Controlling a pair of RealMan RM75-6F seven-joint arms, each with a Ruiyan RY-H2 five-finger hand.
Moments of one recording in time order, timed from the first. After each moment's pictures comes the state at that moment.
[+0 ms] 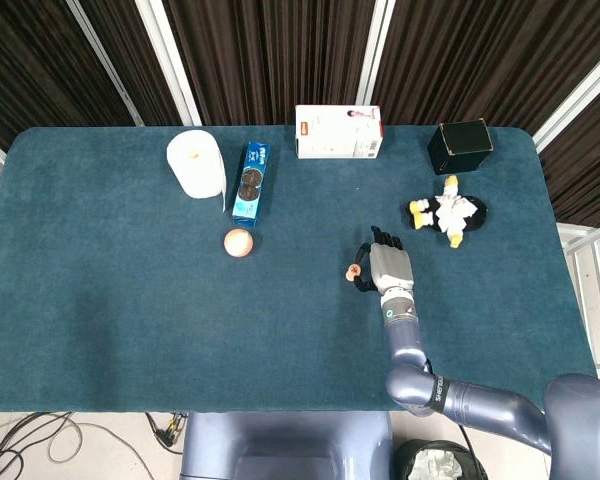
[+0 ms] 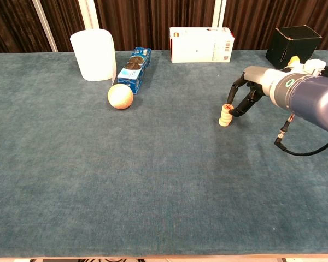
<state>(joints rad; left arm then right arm) 0.00 -0.95 -0.12 -1.80 1.23 1.48 0.00 0.88 -1.69 0.38 -1.46 -0.39 1.11 -0.60</state>
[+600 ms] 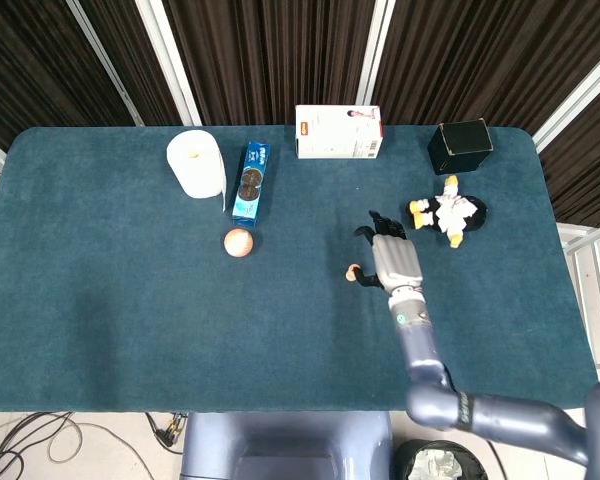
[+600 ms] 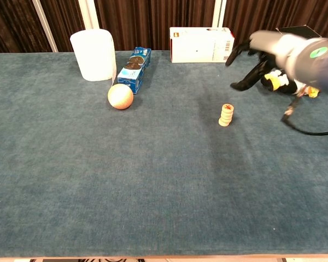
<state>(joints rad) -0.01 -0.96 -0.11 -1.80 1.22 1.48 0.05 0.80 -1.53 0.36 -1.74 -0.60 1.21 -0.55</state>
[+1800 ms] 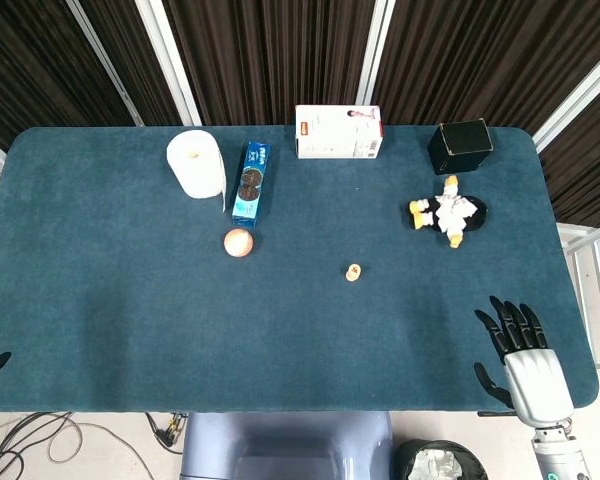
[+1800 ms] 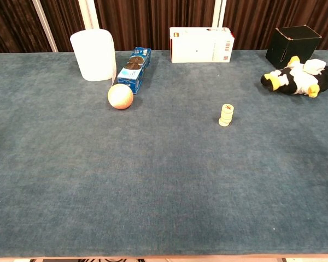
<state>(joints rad) -0.02 -0.98 -0.07 -1.80 1.31 1.48 0.12 0.12 -1.21 -0.11 -1.73 -1.63 1.67 -0.20</state>
